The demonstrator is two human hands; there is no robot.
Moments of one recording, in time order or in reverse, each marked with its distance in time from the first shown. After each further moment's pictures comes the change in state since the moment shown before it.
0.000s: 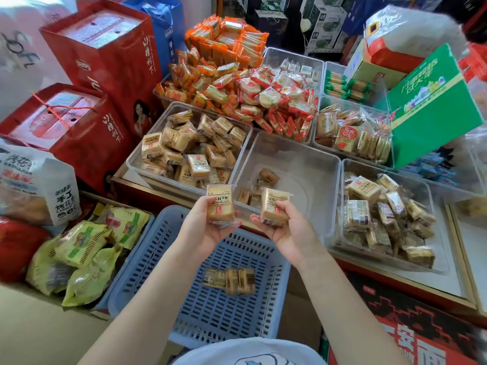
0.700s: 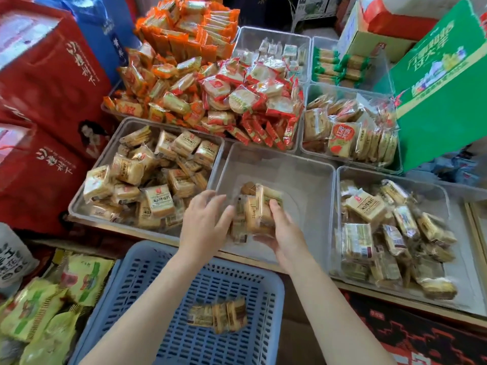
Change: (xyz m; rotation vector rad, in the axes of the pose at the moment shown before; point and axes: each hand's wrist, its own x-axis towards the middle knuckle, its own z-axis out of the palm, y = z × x) left_hand 0.141 -0.004 0.066 1.647 0.025 0.693; right_hand 0.138 -0.055 -0.041 -0.281 0.096 -0.084
